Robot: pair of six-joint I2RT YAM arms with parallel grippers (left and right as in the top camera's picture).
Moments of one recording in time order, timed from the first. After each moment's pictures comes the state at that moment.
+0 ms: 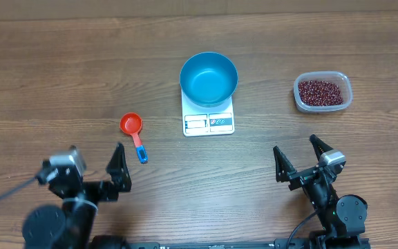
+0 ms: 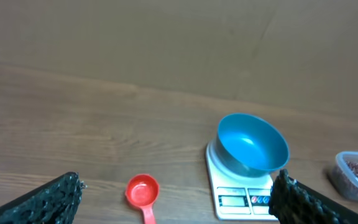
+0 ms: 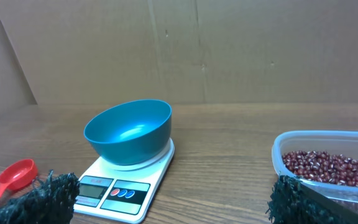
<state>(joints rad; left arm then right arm) -0.04 0.38 0.85 -0.72 0.04 -0.22 0.09 0.01 0.02 -0.01 -0.25 0.15</state>
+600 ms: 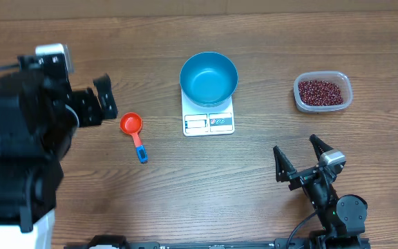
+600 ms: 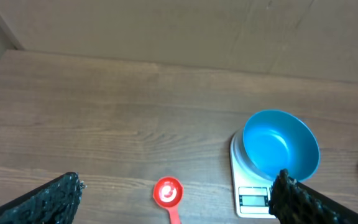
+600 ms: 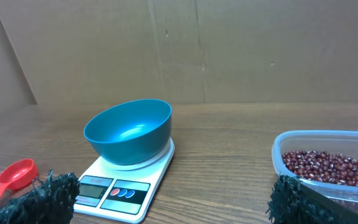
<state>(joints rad) -0.04 1.13 1.64 -1.08 -0.04 -0.15 0.09 0.01 0.02 -0.01 -0.25 0.15</state>
